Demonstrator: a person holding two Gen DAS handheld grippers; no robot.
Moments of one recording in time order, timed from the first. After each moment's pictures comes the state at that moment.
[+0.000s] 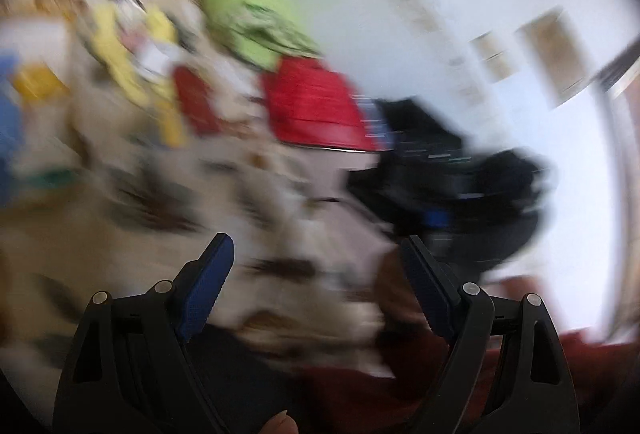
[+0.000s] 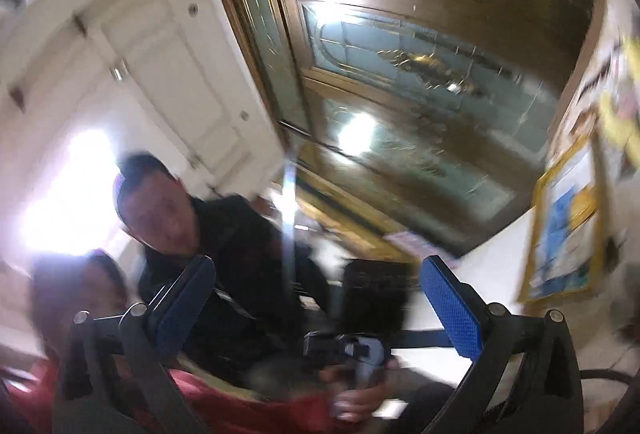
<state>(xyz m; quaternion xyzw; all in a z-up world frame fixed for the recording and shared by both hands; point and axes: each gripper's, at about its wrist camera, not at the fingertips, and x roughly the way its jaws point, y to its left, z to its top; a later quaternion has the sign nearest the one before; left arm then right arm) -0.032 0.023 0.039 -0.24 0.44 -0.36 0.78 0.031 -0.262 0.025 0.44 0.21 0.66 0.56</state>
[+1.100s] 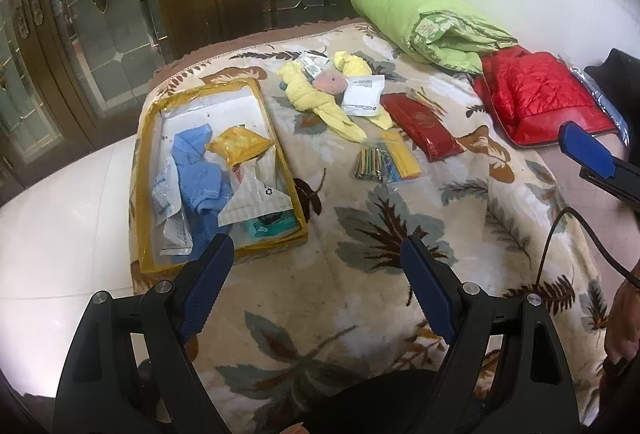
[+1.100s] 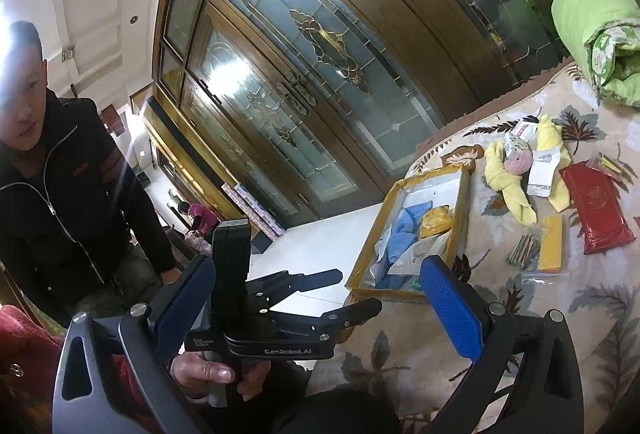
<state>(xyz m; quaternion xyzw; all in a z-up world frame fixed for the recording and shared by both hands) -0.023 -0.001 0.004 0.01 0.43 -0.02 0.90 0.018 -0.232 0.037 0.23 0.29 0.54 0.76</state>
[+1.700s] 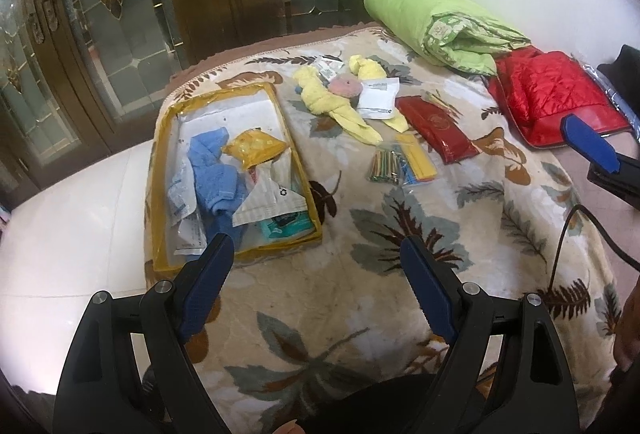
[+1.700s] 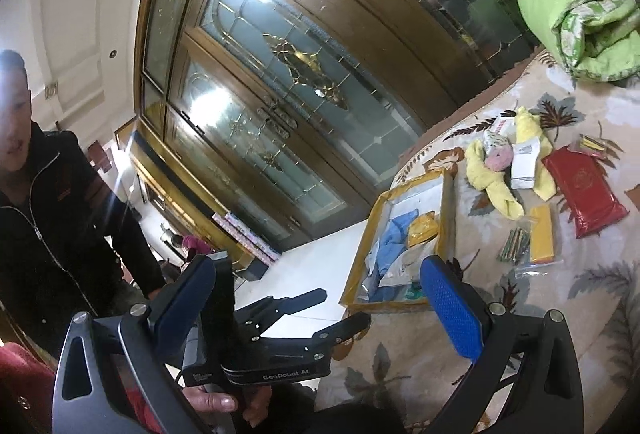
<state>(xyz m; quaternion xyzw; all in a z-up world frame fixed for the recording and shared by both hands) -0.026 -0.003 0.002 0.02 0.42 0.01 0.91 0.026 -0.239 0.024 0.29 0.29 0.49 0.77</state>
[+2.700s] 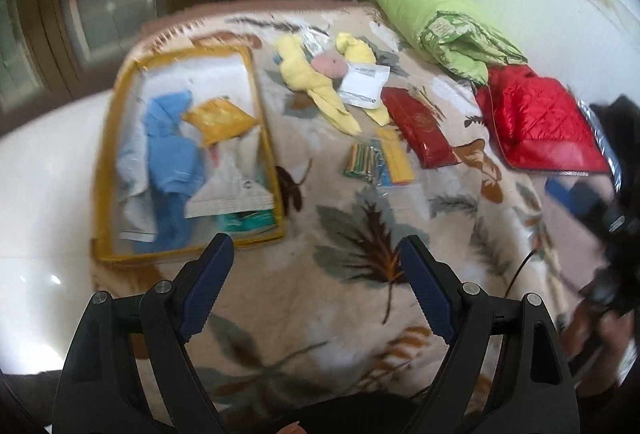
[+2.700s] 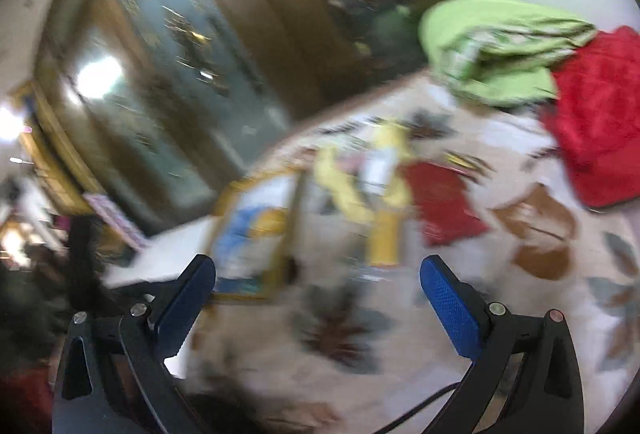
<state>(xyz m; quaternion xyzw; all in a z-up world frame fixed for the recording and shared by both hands) 0.027 0.012 -0.013 -0.09 0.48 -0.04 0.87 0.053 -0.269 -0.006 0.15 0.35 0.29 0.88</state>
